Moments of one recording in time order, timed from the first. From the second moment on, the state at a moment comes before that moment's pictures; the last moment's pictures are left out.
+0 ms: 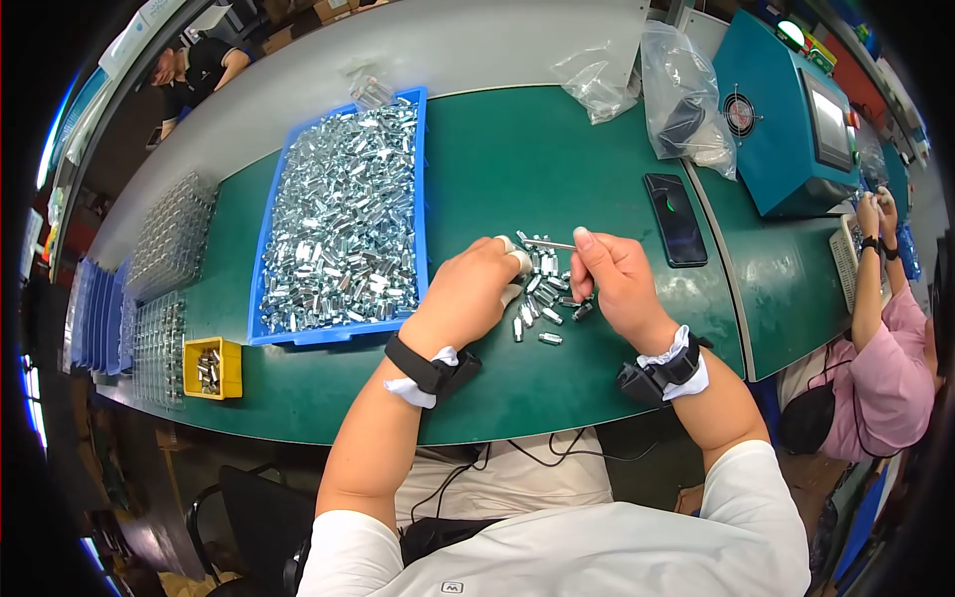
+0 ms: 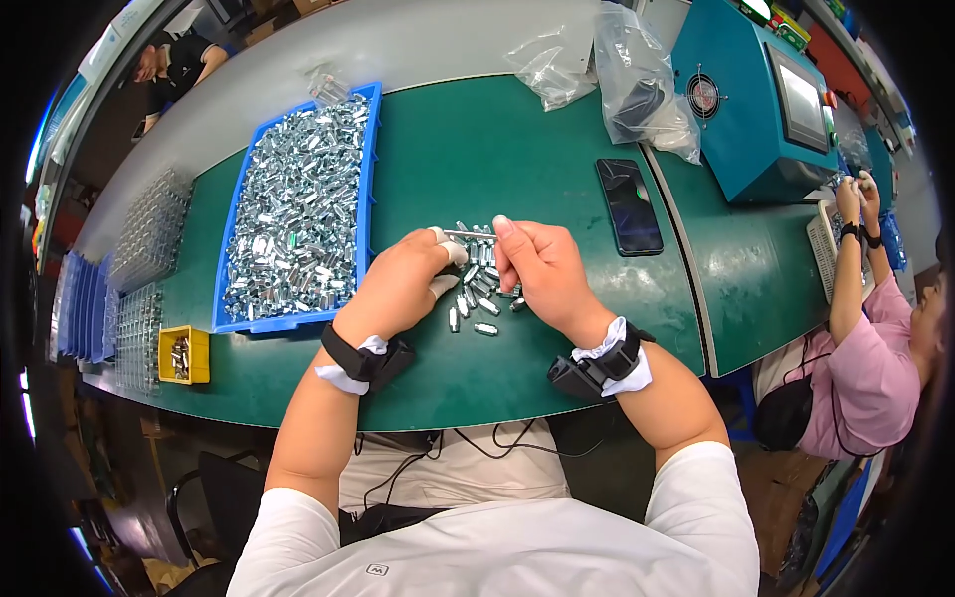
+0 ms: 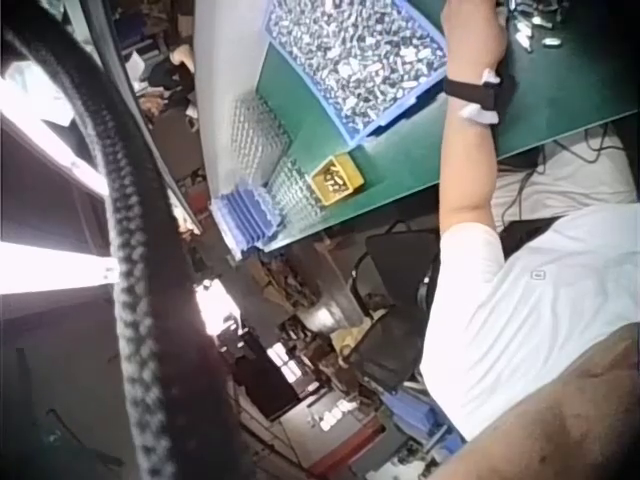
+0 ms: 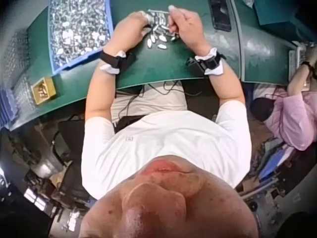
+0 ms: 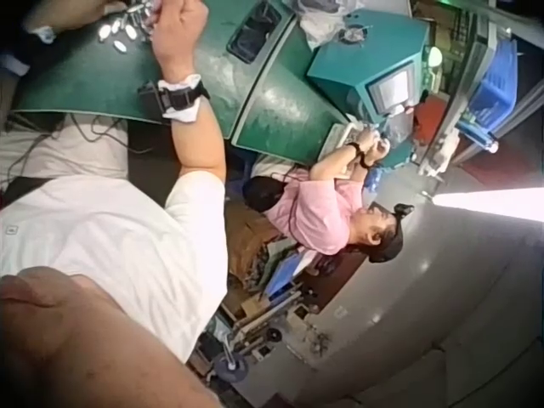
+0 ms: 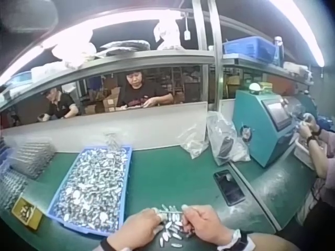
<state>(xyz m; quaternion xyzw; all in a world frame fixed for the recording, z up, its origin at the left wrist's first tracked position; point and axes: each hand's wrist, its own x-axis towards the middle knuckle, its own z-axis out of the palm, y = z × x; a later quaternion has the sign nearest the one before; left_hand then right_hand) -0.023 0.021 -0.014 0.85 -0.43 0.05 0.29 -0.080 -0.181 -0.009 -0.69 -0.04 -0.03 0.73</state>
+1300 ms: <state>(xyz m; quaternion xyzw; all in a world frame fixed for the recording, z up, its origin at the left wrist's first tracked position) -0.039 0.014 -0.016 0.68 -0.24 -0.16 0.67 -0.089 -0.174 -0.009 -0.72 -0.07 0.03 0.69</state>
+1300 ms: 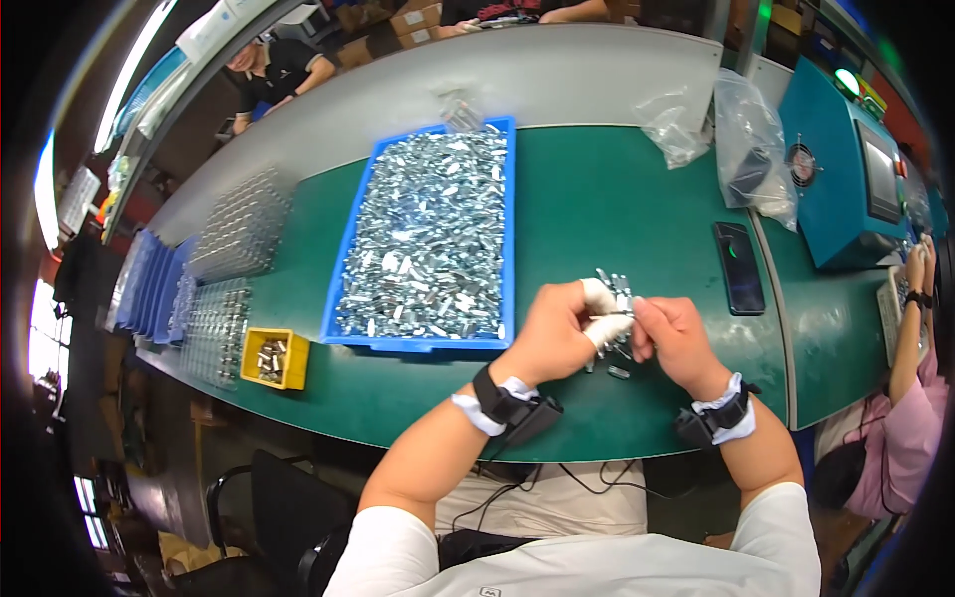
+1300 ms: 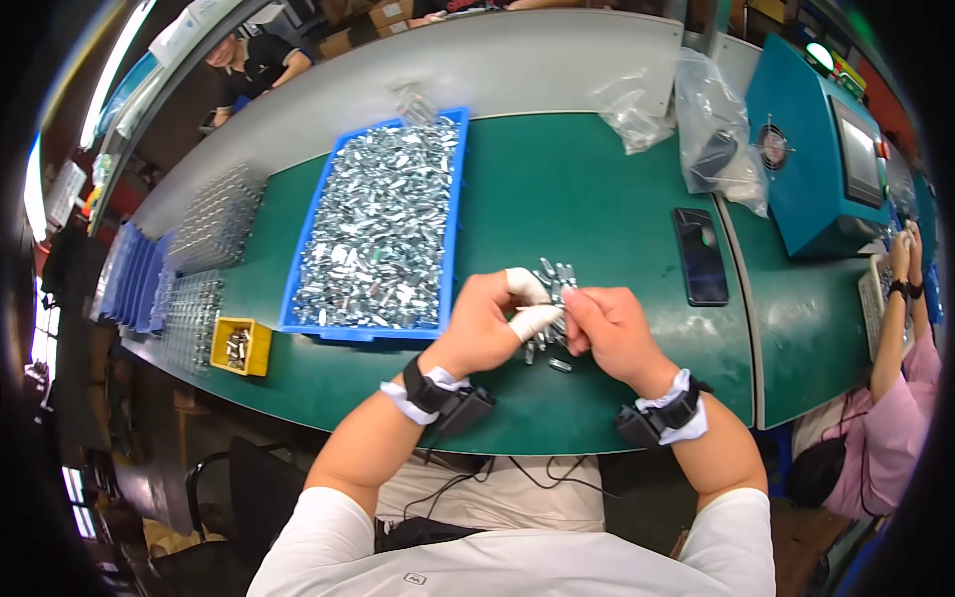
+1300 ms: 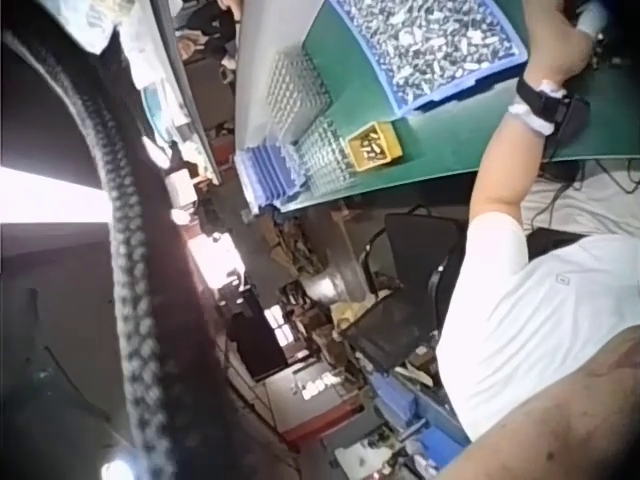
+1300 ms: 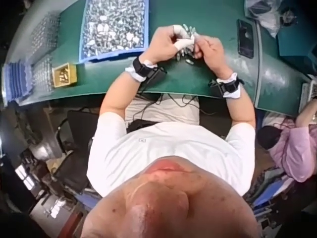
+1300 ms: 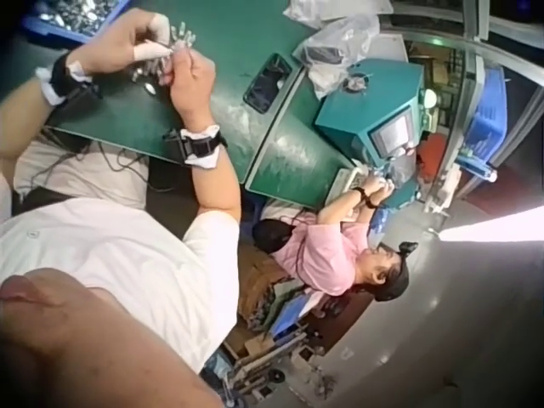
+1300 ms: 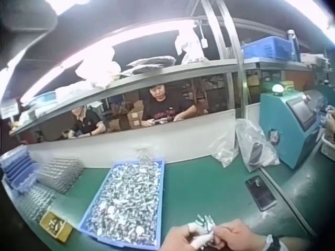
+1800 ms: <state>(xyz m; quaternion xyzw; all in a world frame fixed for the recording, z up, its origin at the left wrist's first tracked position) -0.049 0.006 -0.003 0.71 -0.35 0.07 0.61 -0.087 -0.176 -0.013 -0.63 -0.06 0.08 0.77</state>
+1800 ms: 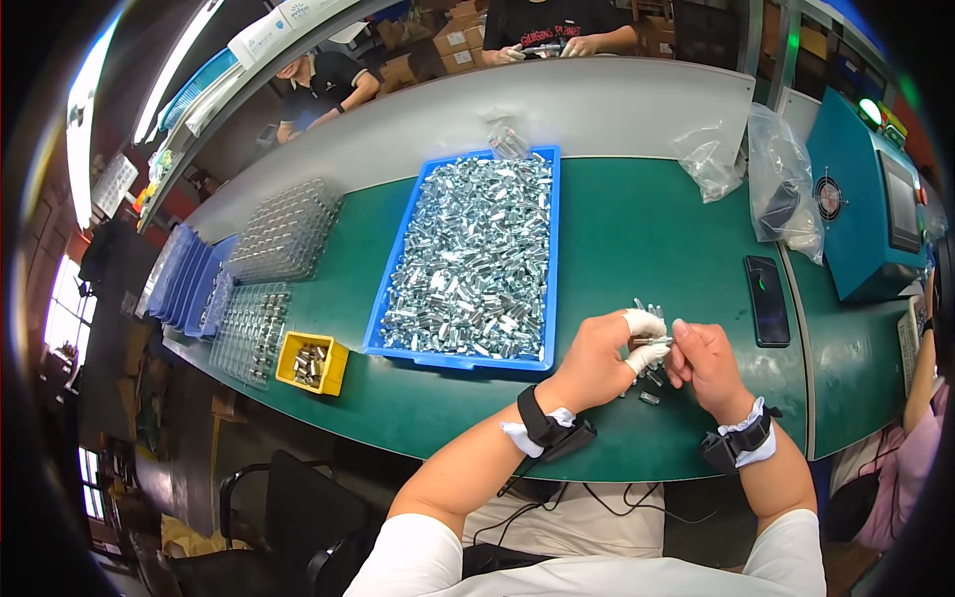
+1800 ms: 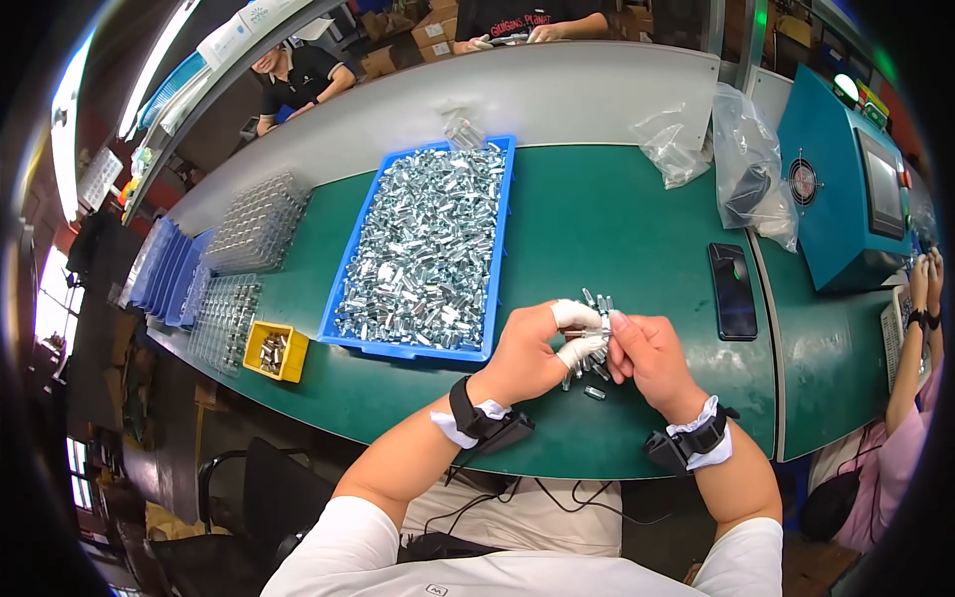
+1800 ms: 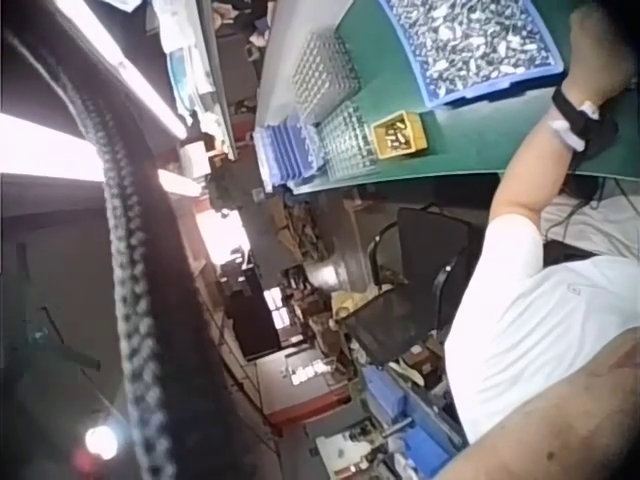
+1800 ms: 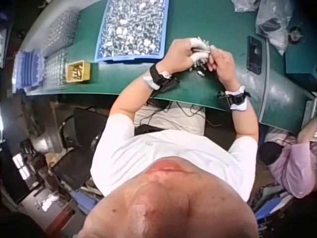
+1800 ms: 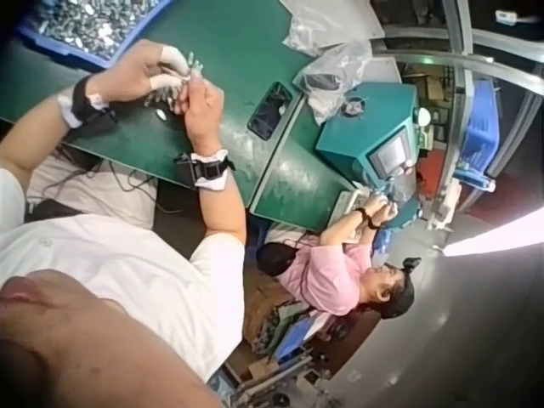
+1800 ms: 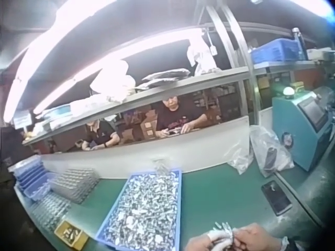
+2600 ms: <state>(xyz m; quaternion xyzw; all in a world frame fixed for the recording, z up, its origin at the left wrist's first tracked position) -0.019 0.007 -0.024 0.88 -0.34 0.07 0.33 -0.076 -0.184 -0.010 -0.63 -0.01 -0.01 0.78</state>
